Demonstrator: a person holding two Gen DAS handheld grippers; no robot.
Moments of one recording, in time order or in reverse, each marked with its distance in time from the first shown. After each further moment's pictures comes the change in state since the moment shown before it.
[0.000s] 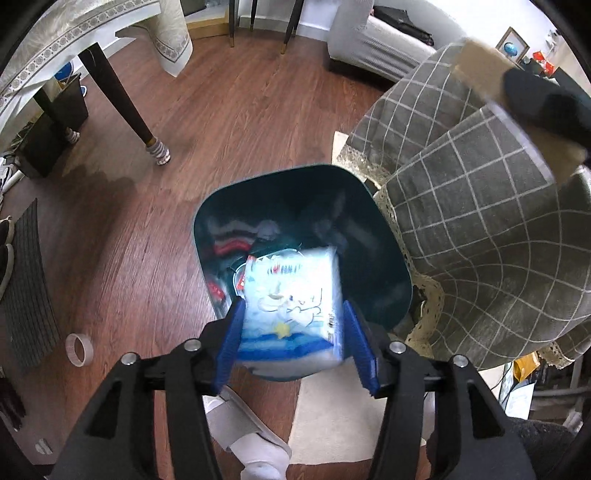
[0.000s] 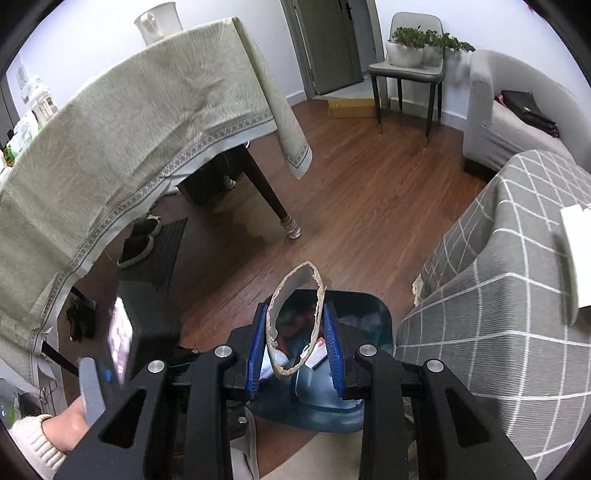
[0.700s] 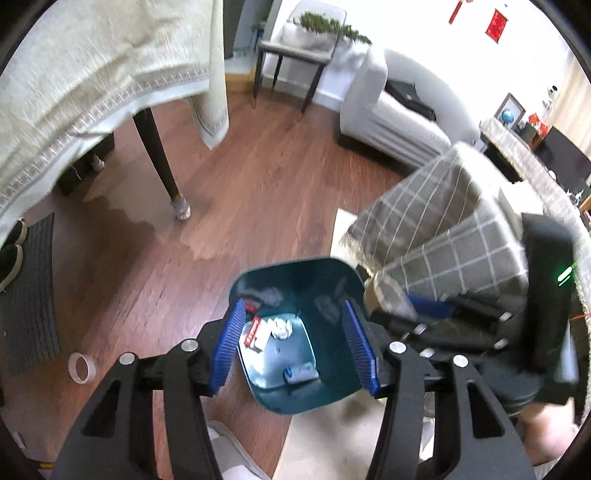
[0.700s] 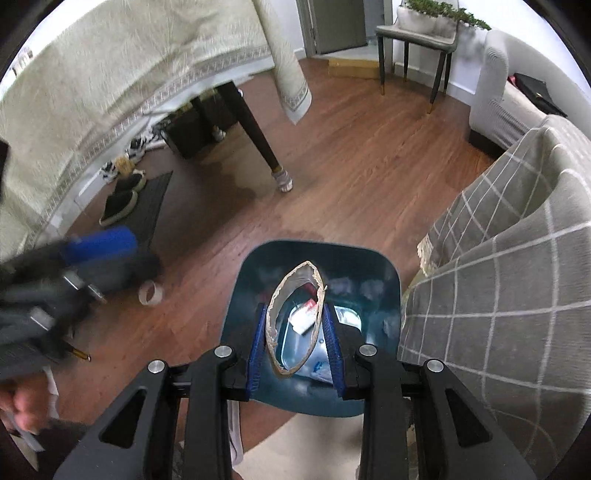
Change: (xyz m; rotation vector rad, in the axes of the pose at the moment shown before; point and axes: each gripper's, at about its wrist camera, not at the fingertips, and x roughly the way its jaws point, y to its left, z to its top) left arm -0.094 0.020 0.020 -0.106 -0.266 -0.022; right arm 0.059 0.002 -0.027 -0.053 0.179 -0.055
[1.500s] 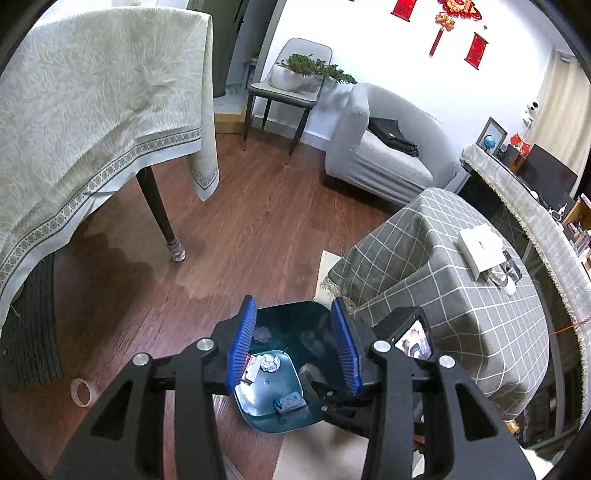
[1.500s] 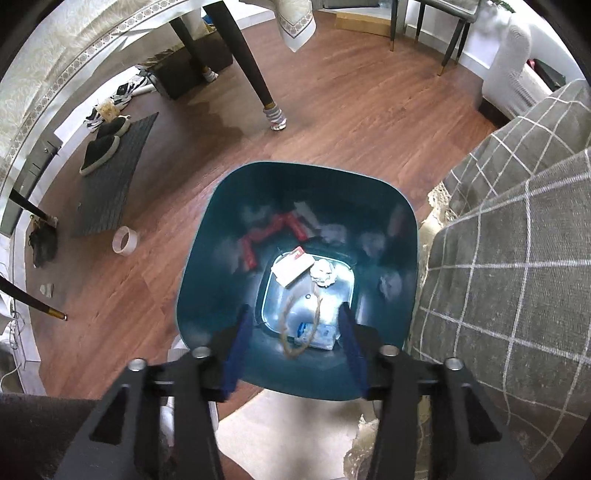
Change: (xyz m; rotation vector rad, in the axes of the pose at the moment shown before) left arm -0.055 -0.018 0.022 0.019 -0.136 -0.037; right arm 0.060 -0.006 -0.028 -0.049 0.185 -0.051
